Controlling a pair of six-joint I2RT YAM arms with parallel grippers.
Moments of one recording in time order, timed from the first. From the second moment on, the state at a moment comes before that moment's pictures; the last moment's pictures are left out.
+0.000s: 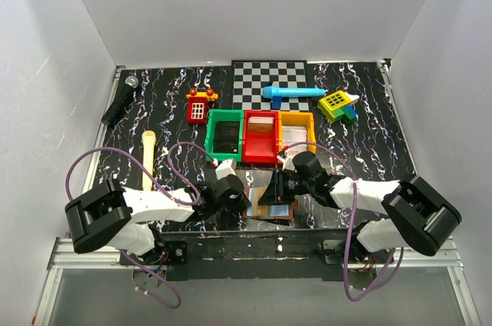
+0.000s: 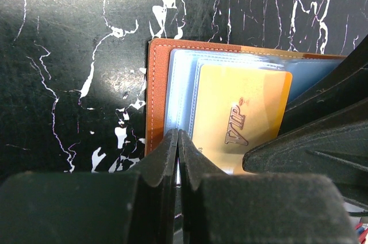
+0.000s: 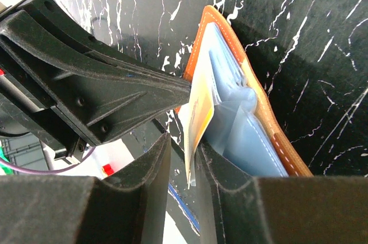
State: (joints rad) left arm -1.10 1.38 0.49 0.04 -0.22 -1.12; right arm 0.78 1.35 0.39 0.27 -0.55 0.89
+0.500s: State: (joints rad) left arm -1.10 1.40 0.50 0.03 -0.23 -1.15; right arm 0.76 1.31 0.38 0.24 -0.55 0.89
